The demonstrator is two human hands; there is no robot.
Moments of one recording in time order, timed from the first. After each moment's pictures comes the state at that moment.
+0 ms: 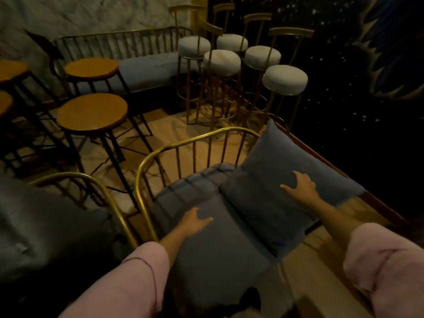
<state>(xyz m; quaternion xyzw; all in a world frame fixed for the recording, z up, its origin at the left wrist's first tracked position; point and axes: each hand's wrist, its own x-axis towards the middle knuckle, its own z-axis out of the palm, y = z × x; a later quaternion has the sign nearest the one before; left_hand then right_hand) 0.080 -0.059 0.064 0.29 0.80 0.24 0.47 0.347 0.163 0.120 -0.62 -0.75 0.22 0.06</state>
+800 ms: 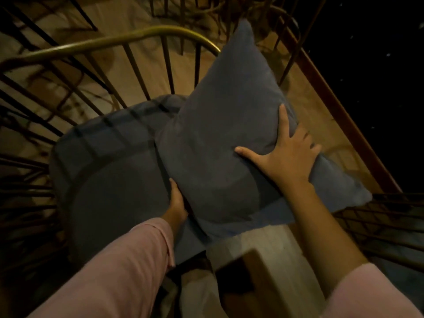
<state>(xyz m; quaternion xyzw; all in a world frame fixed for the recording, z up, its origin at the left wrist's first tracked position) 0.263 0.192 -0.144 -0.27 0.58 0.52 0.57 0.397 0.368 0.015 -0.57 -0.82 0.07 0.00</state>
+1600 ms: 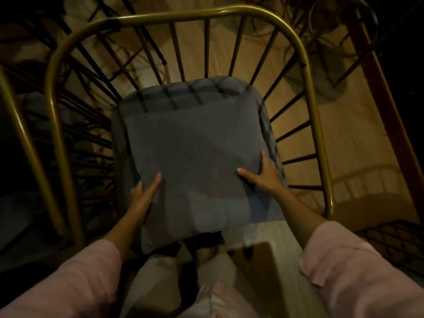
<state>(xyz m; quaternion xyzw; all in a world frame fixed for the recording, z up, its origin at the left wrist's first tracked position) 0.168 -0.012 -0.112 -0.16 0.80 0.42 0.39 0.351 0.289 -0.113 -0.50 -0.71 0.47 -0.16</state>
